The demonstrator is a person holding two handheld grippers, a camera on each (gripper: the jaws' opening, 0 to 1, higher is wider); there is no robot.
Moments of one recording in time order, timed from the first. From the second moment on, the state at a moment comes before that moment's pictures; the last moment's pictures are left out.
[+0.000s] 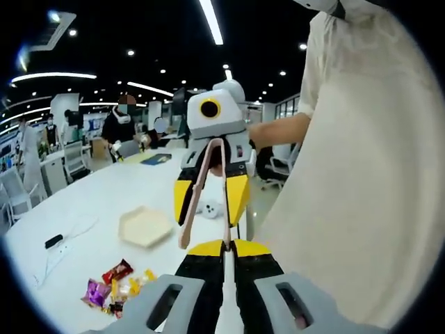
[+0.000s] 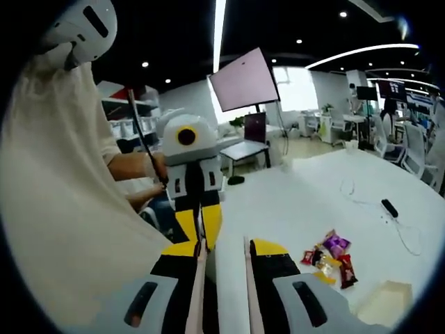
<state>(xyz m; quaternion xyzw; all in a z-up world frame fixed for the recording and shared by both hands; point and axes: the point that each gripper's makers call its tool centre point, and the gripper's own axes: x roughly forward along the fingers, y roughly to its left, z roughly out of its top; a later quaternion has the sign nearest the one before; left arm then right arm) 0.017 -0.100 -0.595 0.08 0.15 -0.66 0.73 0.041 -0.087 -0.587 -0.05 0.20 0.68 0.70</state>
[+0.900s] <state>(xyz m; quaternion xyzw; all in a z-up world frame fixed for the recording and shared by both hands) 0.008 -0.101 -0.579 0.03 0.14 -0.66 0.74 0.032 -0.093 -0.574 -0.02 0.19 0.68 0.71</state>
